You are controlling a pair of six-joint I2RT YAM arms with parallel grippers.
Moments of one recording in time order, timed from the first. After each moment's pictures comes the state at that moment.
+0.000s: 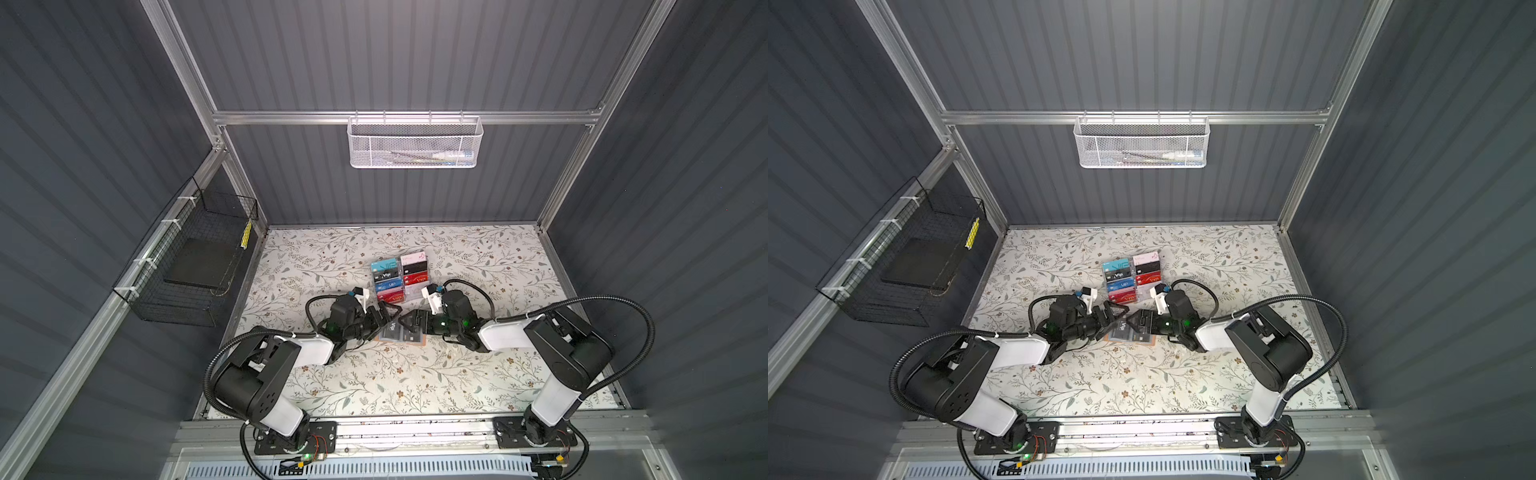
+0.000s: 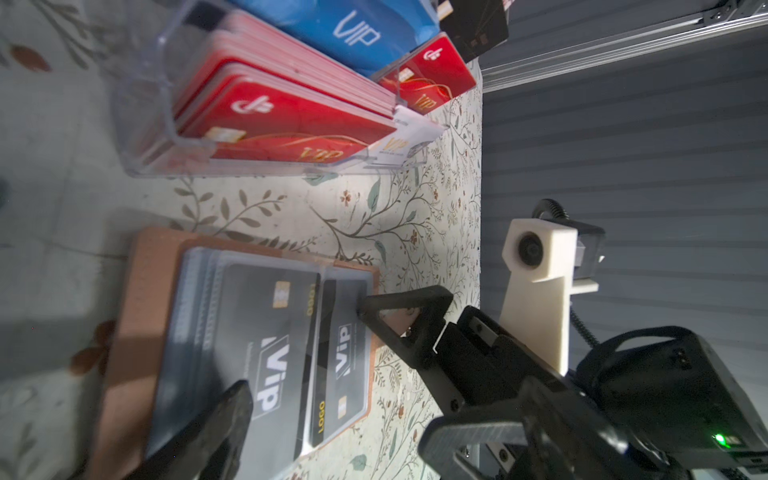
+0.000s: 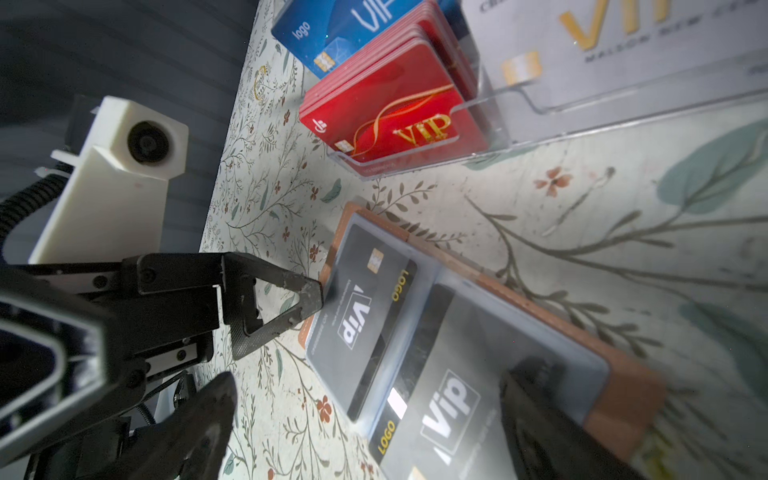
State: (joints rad) left arm -0.54 1.55 0.48 0.60 0.49 -1.09; right arm 0.64 1.73 0.63 0.52 -0.43 0.71
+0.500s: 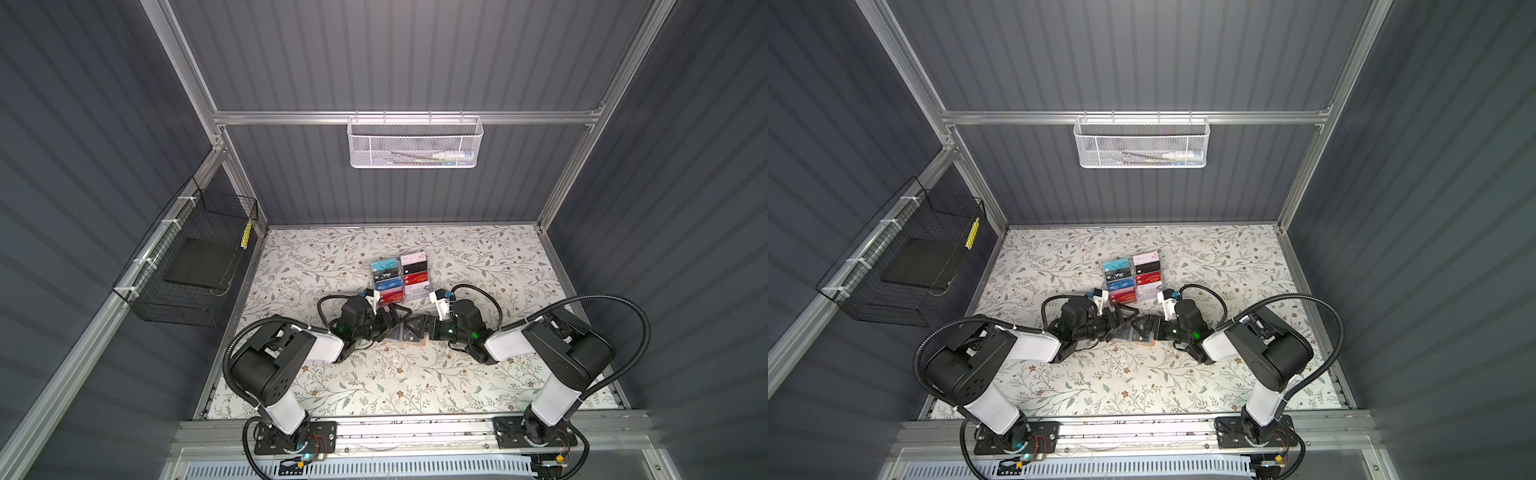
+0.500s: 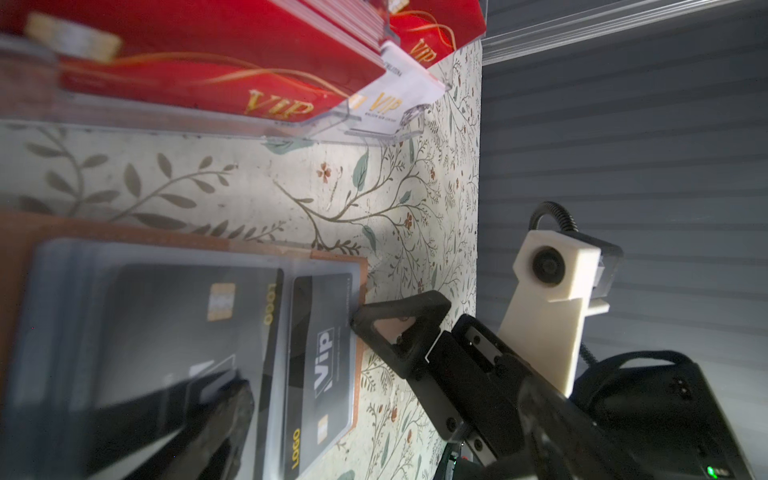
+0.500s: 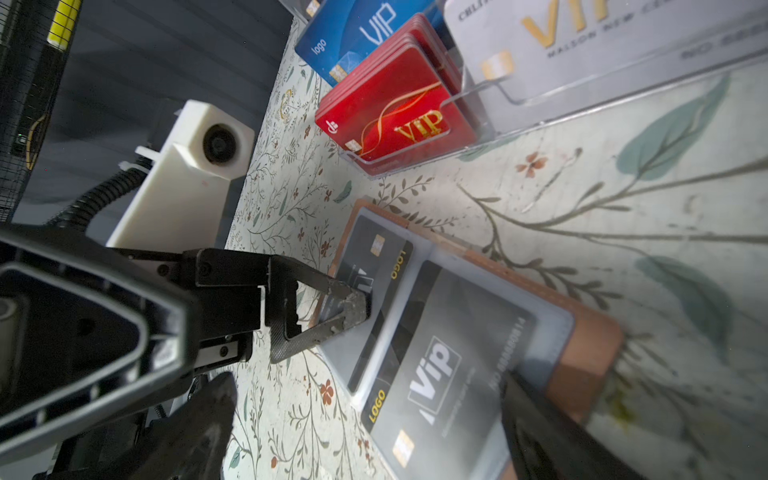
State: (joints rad) left arm -0.59 1.67 0.52 0.70 0.49 -1.14; right arm 0.63 1.74 0.48 0.79 -0.45 0.76
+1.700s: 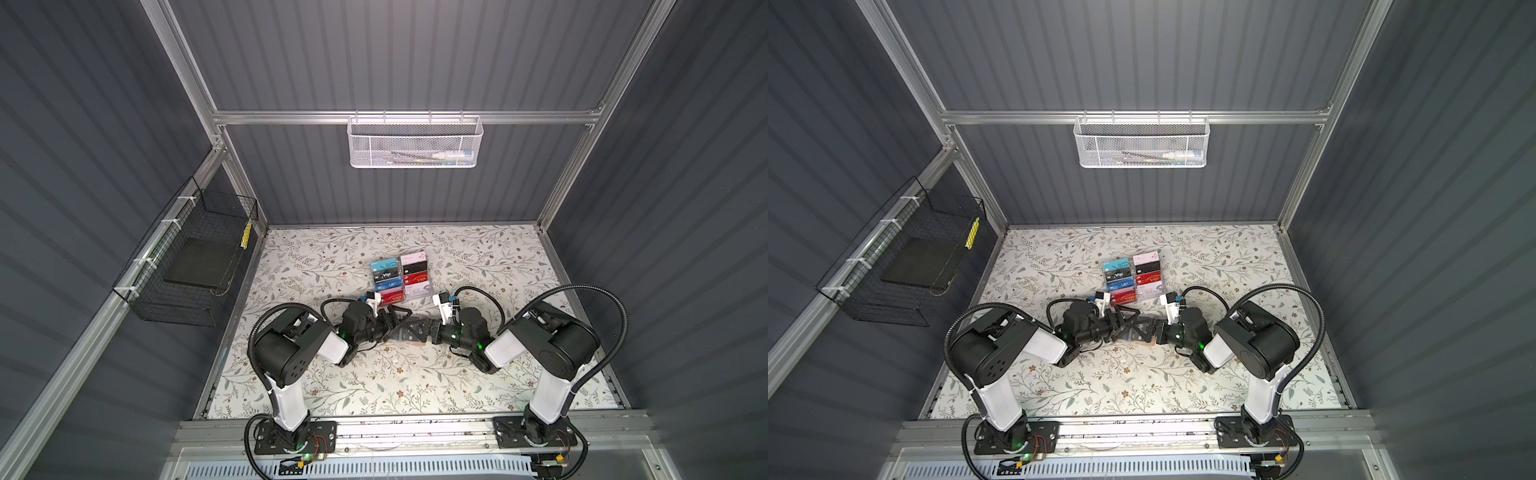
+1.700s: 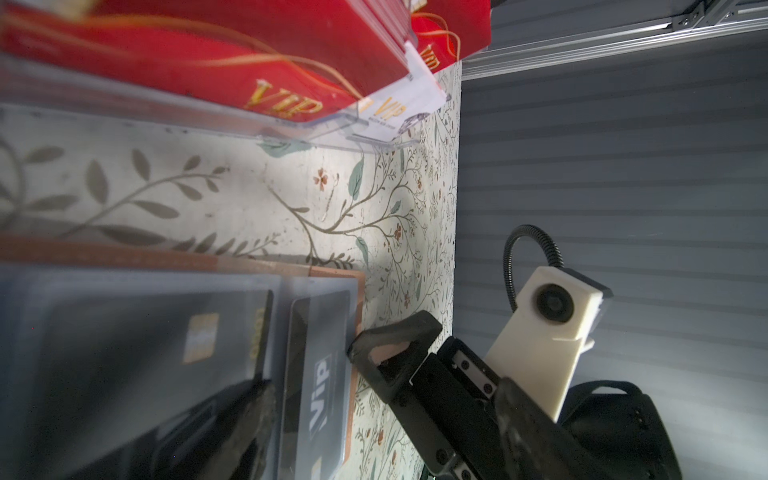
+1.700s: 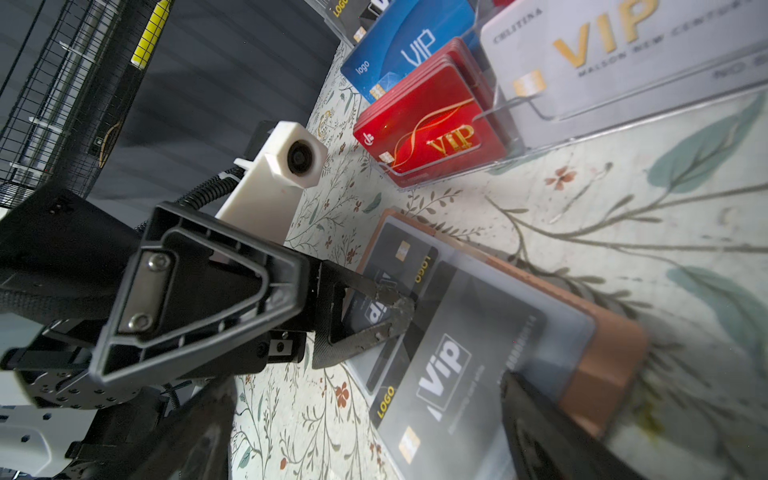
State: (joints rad) left arm -0.60 1.82 0.48 0.97 0.49 -1.24; right arm 0.63 1.83 0.39 1.10 -0.48 0.79
